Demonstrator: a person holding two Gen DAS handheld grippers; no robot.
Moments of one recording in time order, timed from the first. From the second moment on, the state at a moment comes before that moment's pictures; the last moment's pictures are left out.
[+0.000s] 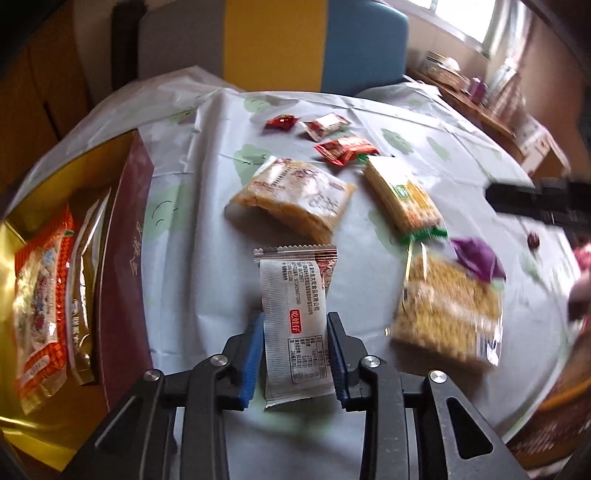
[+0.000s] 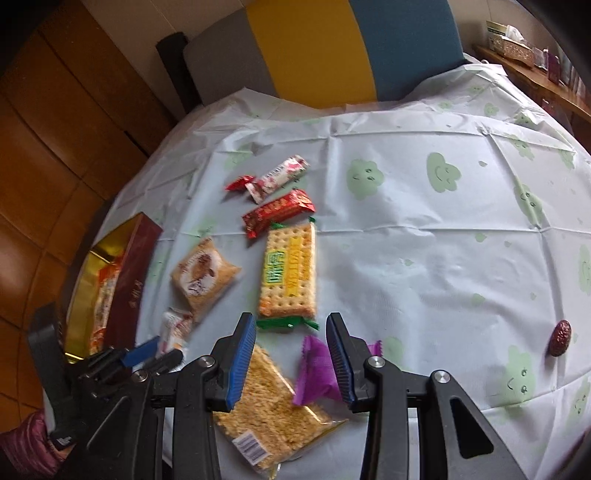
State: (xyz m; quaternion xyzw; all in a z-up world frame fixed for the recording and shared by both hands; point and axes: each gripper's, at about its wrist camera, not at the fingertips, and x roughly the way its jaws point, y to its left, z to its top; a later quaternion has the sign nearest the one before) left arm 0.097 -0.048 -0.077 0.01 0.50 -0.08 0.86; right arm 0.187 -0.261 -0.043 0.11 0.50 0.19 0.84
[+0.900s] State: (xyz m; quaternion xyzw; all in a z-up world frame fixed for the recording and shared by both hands) left arm 0.081 -0.044 -0.083 0.01 0.49 -0.10 0.87; right arm 0.191 -0.262 -0.081 0.08 0.59 0.14 0.79
